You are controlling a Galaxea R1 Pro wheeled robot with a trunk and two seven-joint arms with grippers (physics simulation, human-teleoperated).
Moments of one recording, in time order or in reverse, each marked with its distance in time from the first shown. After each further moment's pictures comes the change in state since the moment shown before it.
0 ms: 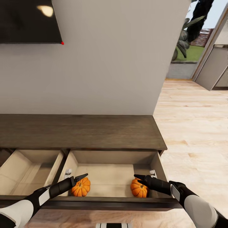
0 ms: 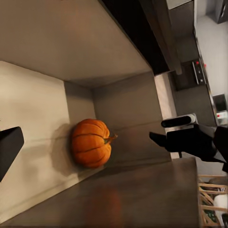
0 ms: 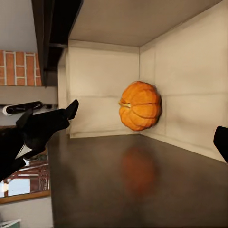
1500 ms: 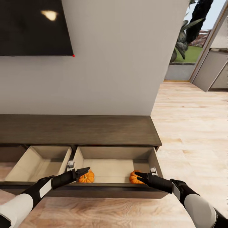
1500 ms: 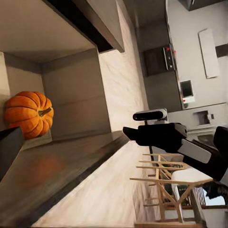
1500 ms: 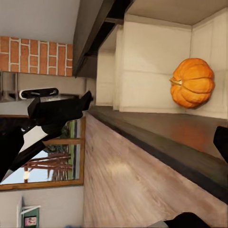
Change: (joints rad) left arm -0.013 0.033 -0.022 -0.170 -0.006 0.212 -0.009; right arm -0.002 0.004 0.008 -0.038 0.008 0.021 0.126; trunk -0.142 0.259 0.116
